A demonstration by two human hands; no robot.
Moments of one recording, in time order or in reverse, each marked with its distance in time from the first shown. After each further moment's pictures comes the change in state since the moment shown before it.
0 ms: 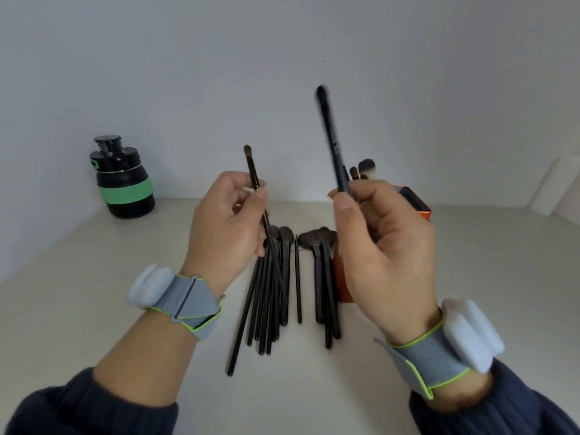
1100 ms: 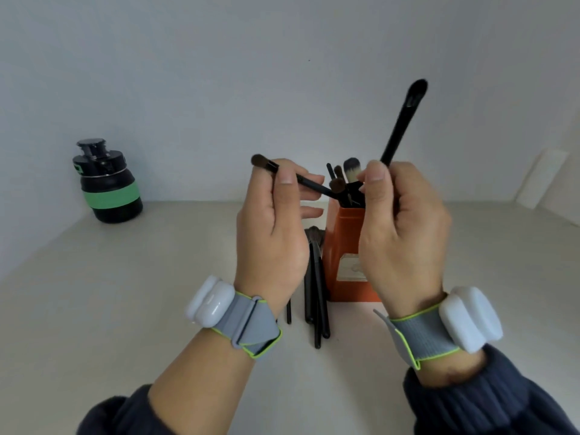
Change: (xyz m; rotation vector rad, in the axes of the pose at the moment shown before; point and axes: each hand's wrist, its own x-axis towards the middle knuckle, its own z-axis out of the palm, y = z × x) left_hand -0.027 0.030 0.062 -0.214 0.021 0.234; right_hand 0.018 0.004 -0.018 -0.346 0.209 -0.108
